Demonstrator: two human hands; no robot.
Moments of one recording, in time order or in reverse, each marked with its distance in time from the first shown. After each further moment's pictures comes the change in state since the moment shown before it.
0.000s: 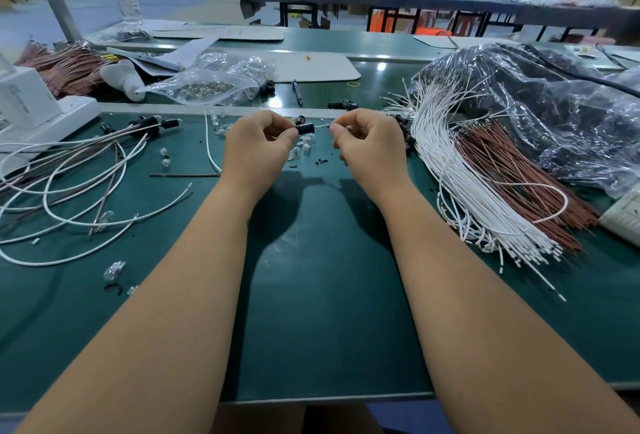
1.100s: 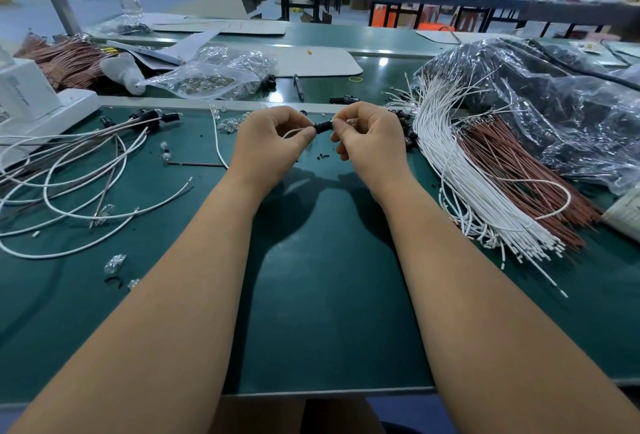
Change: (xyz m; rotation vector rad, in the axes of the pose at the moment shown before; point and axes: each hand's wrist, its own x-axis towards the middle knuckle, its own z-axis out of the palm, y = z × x) left_hand -0.005 0.009 0.004 -0.052 -0.080 0.062; right_hand -0.001 -0.004 -0.001 0.120 -0.056 0.061
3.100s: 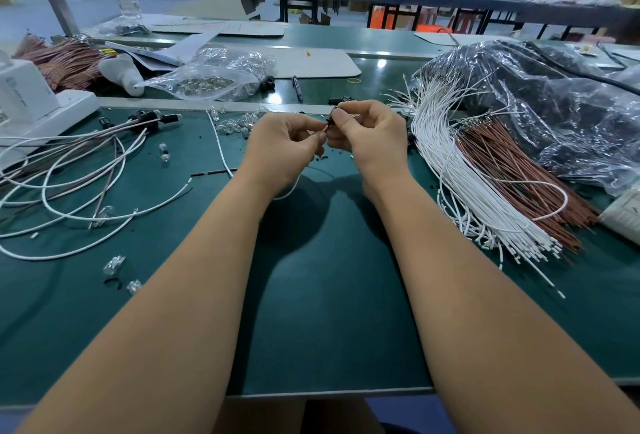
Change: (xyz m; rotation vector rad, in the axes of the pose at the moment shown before) left_hand -0.003 0.008 0.010 -0.161 -0.103 -0.090; right_hand 0.001 -0.002 0.004 0.402 0.084 0.110
